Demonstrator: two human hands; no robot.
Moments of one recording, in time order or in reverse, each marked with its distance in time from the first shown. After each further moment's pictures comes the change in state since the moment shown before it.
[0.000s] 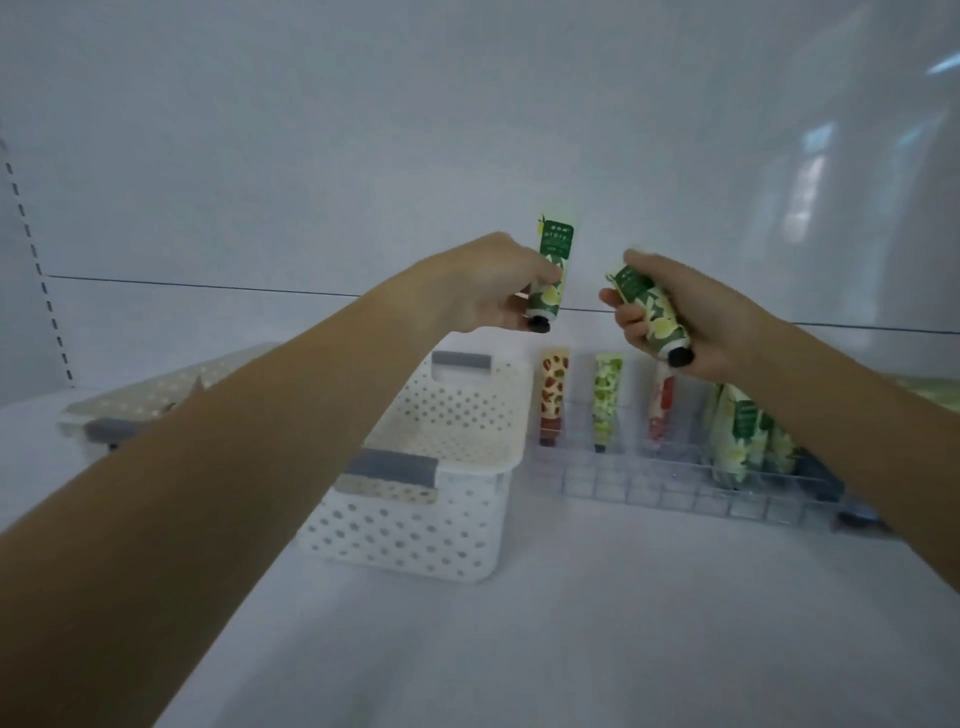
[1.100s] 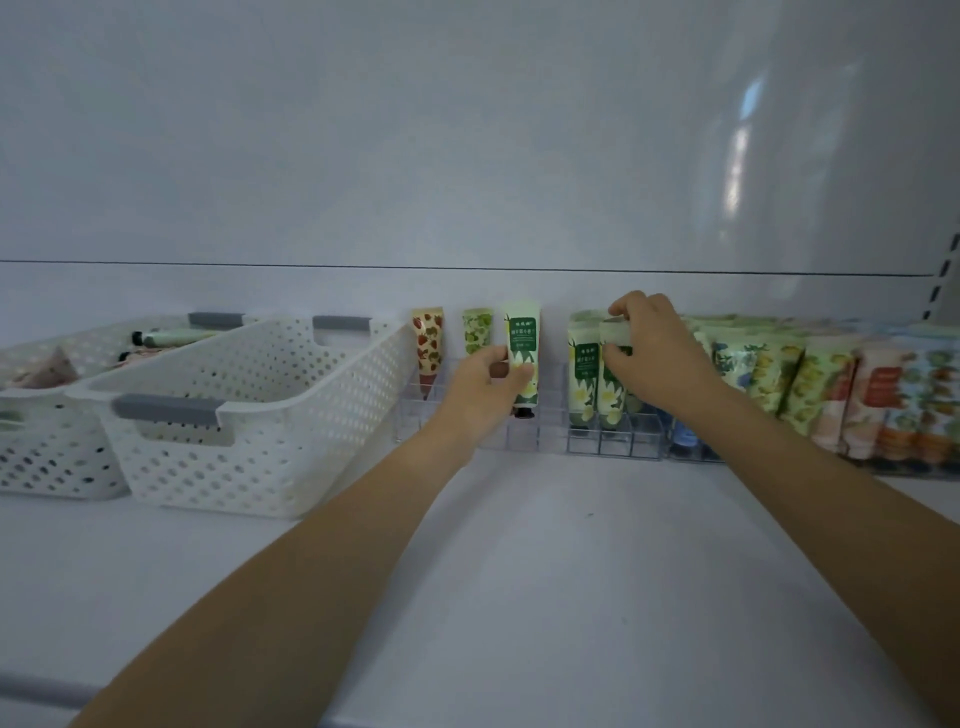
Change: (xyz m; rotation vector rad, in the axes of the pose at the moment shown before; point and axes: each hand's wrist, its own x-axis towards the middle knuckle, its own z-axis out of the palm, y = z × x) left_hand -0.014 -0.096 0.168 0.056 0.167 0.098; right_hand -0.047 0.045 -0.146 -1.435 0.383 -0.508
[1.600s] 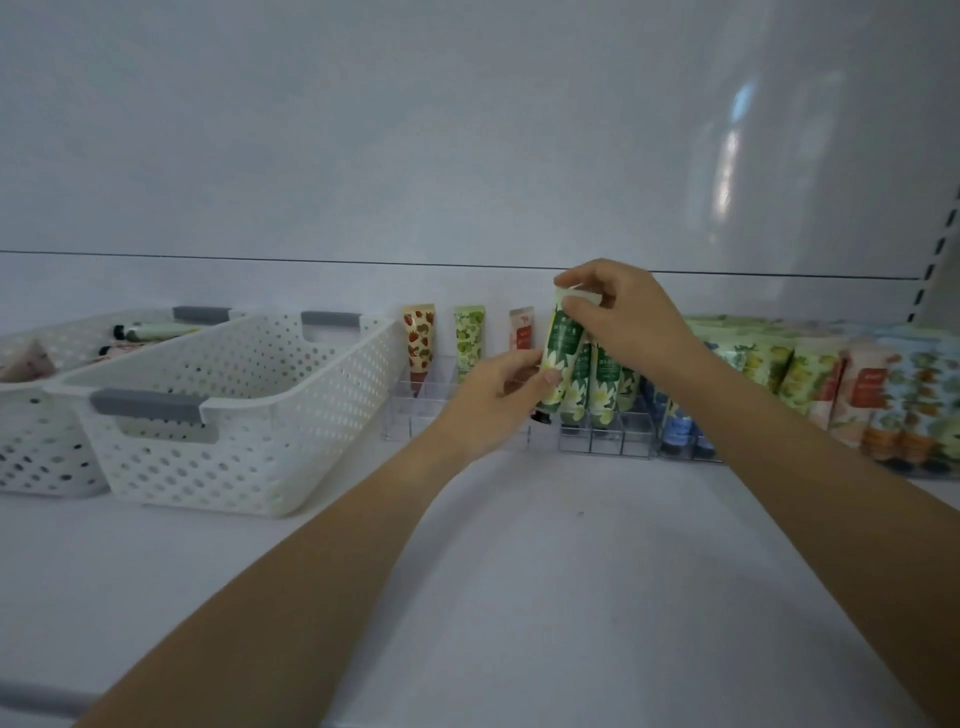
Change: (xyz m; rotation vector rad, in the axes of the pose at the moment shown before) left_hand -0.010 0.001 0.003 0.048 -0.212 0.256; right_hand 0.011 -0.035 -0.019 0.456 0.024 -0.011
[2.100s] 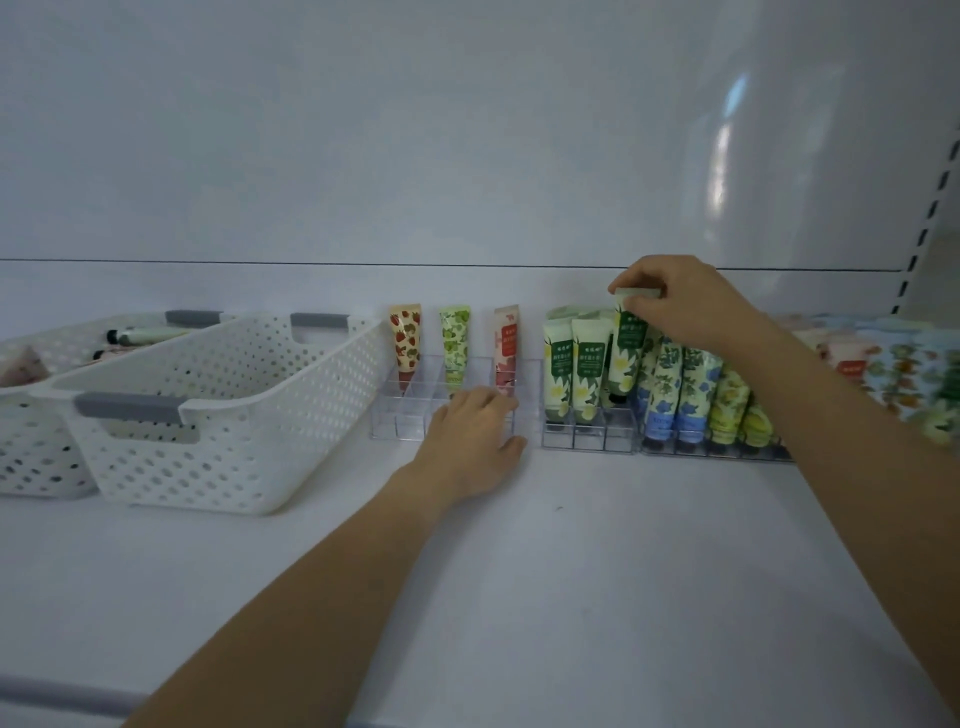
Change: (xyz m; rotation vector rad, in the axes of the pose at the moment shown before) left_hand -0.010 -0.024 0.010 0.910 -0.108 -0.132; right_hand 0.009 0.036 -0.058 -0.268 -0.113 0.045
